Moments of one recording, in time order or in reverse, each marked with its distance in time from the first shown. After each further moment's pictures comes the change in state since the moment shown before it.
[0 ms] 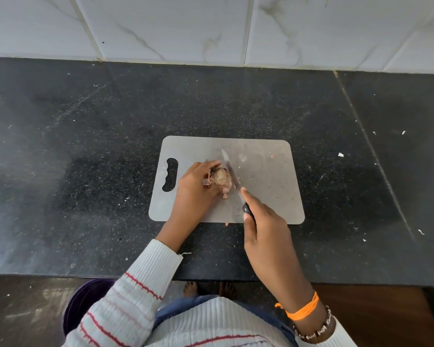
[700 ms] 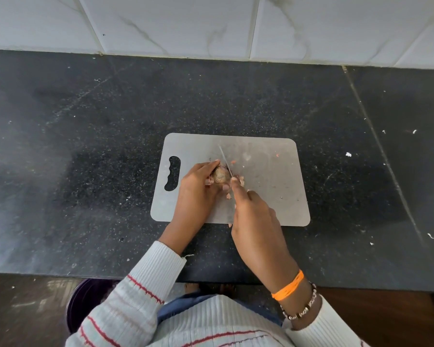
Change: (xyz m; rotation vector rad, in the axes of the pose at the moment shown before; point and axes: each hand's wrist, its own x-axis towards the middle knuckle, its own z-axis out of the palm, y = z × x) left_hand -0.002 0.000 0.000 0.011 0.038 0.000; right_hand 0.028 -0.026 0.002 -0.269 -0.226 0.053
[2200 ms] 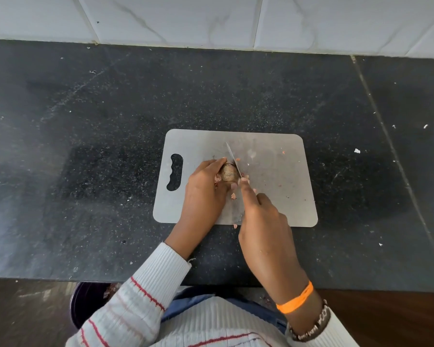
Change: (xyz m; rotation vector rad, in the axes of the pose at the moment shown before) left_hand 0.004 0.010 0.000 0.069 -0.038 -0.039; right_hand 0.002 -0.005 0.001 -0.069 -0.048 0.096
